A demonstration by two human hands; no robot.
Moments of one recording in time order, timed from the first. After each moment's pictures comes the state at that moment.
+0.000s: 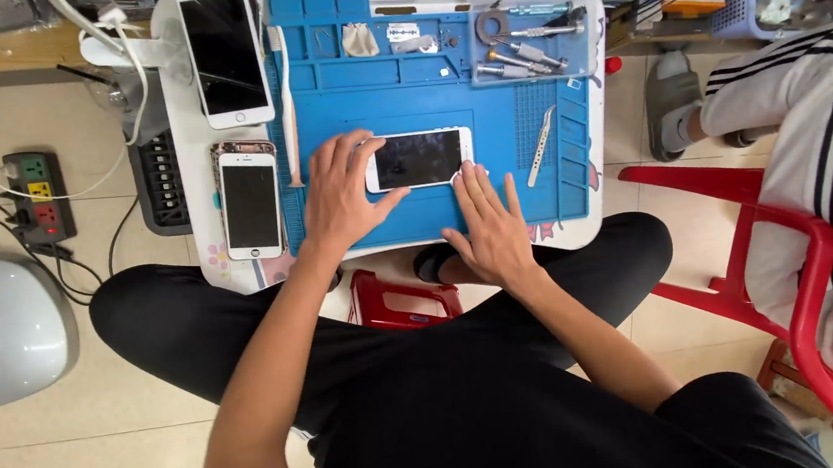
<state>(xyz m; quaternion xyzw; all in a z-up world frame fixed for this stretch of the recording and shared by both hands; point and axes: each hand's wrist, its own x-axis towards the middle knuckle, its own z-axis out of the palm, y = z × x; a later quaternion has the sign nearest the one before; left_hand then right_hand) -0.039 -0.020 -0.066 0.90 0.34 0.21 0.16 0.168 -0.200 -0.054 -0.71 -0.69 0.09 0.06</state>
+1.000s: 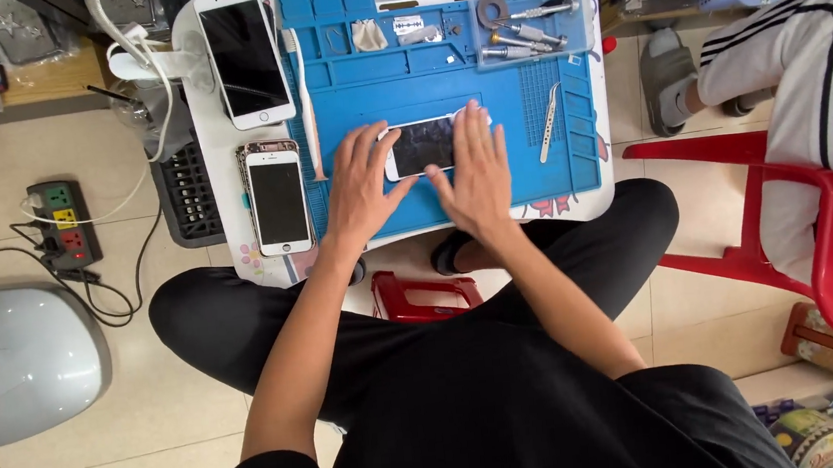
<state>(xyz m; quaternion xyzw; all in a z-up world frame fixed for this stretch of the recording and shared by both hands) -0.049 -0.020 -0.072 0.90 0.31 0.22 0.23 0.130 -0.134 -0.066 -0.80 -0.59 0.05 0.12</state>
